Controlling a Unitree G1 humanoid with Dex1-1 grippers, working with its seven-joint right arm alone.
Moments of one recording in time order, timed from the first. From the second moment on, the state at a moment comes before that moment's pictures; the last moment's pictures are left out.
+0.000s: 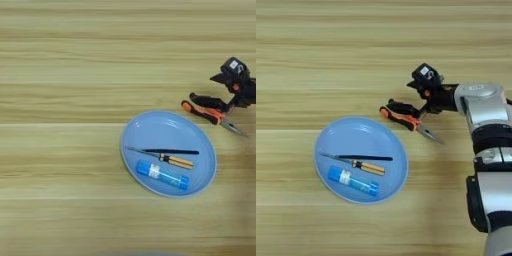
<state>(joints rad) -0.69 -0.66 0.01 0.73 -0.01 0.21 1.11</state>
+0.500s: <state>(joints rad) -0.49 -0.70 -0.05 0.04 0.14 0.49 1.17</state>
